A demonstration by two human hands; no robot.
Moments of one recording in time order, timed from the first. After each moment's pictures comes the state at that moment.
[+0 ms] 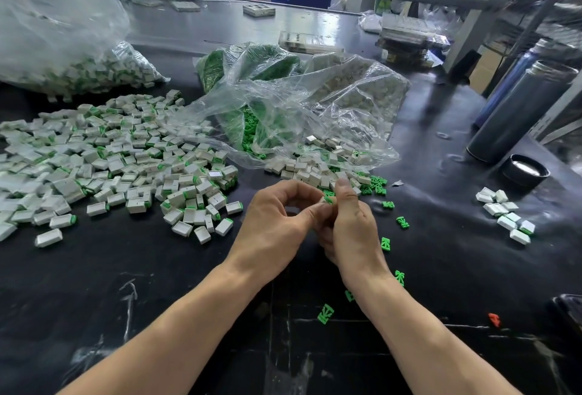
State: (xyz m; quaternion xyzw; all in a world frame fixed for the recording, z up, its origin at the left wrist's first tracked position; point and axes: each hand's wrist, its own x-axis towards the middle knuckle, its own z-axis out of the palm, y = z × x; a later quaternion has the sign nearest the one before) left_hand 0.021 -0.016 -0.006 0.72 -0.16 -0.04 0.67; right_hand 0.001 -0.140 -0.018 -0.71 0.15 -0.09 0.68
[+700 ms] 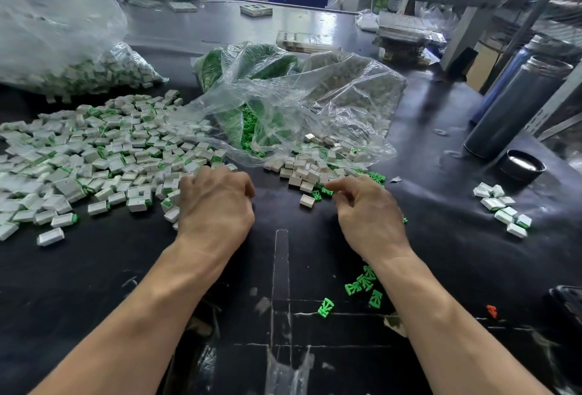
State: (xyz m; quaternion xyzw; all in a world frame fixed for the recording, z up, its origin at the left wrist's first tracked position) left_hand 0.052 0.030 0.007 0.99 -0.06 0.09 0.13; right_hand 0.010 -0.175 -0.008 -0.94 0.13 -0.14 0.30
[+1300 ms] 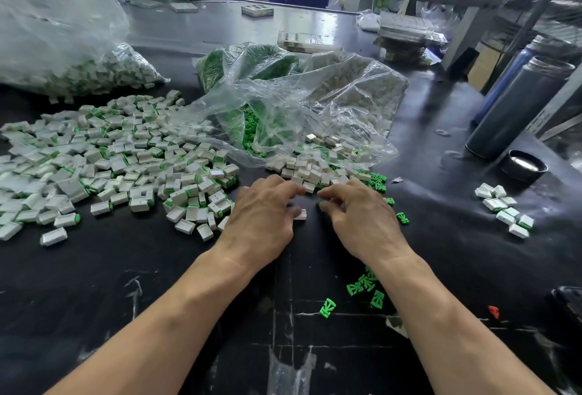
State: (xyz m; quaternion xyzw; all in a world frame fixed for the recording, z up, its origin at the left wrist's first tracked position) left_hand 0.040 -0.001 -0.009 0.94 -0.22 0.05 0.27; right_hand 0.012 -0.172 -0.007 -0.96 0.07 -0.09 0.24
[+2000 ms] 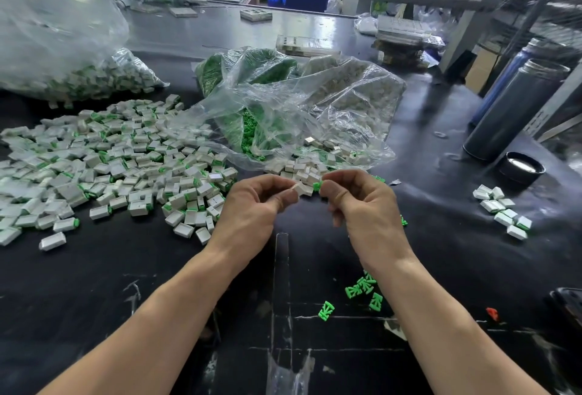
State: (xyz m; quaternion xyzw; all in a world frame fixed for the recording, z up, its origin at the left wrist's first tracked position) left_hand 0.048 0.004 -0.015 0.71 -0.11 -0.04 0.69; right_hand 0.006 -0.162 -0.002 -0.68 0.07 -0.16 0.71
